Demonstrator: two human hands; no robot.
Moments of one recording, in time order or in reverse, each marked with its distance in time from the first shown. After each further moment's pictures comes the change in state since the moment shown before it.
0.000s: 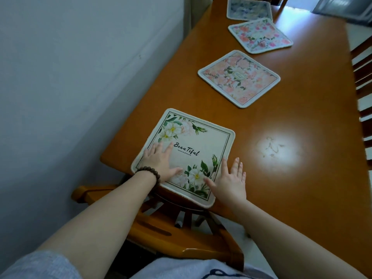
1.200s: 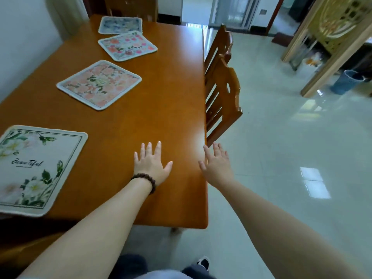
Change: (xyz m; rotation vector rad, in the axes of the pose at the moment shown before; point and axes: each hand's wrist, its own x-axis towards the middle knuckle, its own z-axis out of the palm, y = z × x) left_hand -0.062 0.484 0.018 -0.082 0.152 0.169; right_hand -0.058 0.428 -0.141 -0.061 0.254 0.110
